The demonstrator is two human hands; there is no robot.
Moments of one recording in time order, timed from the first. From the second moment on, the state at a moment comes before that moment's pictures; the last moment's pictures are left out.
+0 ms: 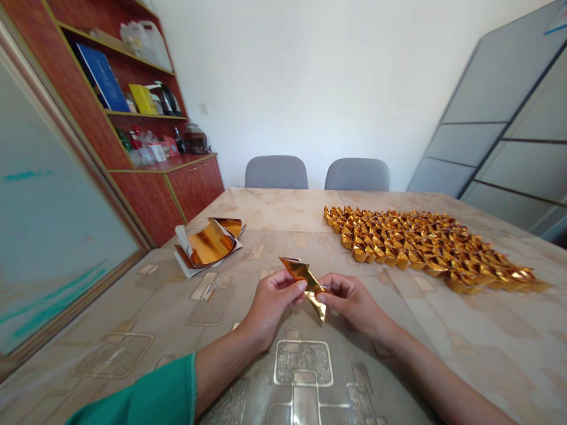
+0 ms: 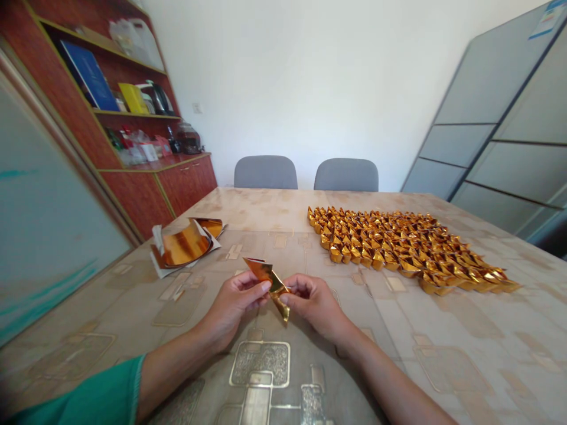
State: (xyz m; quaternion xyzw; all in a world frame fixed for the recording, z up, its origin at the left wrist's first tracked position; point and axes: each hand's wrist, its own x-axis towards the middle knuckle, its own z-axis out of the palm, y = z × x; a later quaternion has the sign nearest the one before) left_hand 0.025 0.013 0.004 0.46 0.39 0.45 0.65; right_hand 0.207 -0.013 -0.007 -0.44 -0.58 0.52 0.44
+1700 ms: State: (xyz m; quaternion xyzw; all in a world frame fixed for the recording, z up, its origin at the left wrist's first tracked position) left_hand 0.023 0.006 0.009 0.43 0.36 0.45 0.69; right_hand 0.213 -0.019 0.000 -0.41 -0.73 0.33 0.44
